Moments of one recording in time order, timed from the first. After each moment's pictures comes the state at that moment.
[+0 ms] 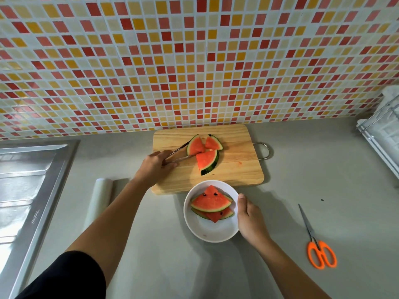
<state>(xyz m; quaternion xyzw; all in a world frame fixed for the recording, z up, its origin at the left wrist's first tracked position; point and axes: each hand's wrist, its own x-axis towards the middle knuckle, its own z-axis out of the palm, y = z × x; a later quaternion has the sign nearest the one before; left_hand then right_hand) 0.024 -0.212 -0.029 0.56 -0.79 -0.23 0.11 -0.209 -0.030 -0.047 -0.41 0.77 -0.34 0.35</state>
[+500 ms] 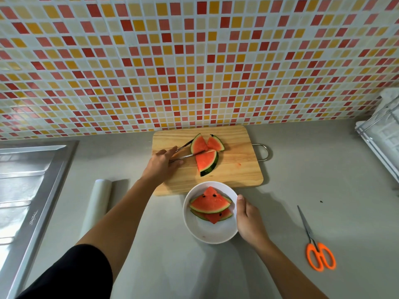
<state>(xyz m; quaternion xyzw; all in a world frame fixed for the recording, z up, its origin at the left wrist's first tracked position) 0.002 -0.215 -0.029 0.58 -0.77 -0.23 0.10 -0.209 -0.031 -0.048 -0.40 0.77 -0.34 0.36</state>
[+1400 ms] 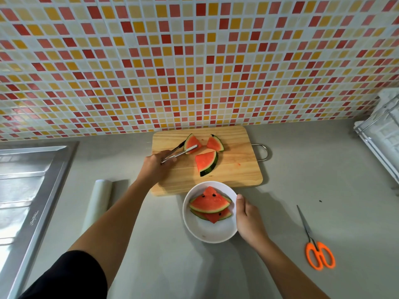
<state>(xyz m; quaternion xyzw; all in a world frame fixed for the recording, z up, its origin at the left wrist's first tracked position) 0.014 -0.217 -0.033 0.62 -0.68 -0.34 0.16 -0.209 -0.031 -0.047 -0.42 0.77 -0.34 0.34</state>
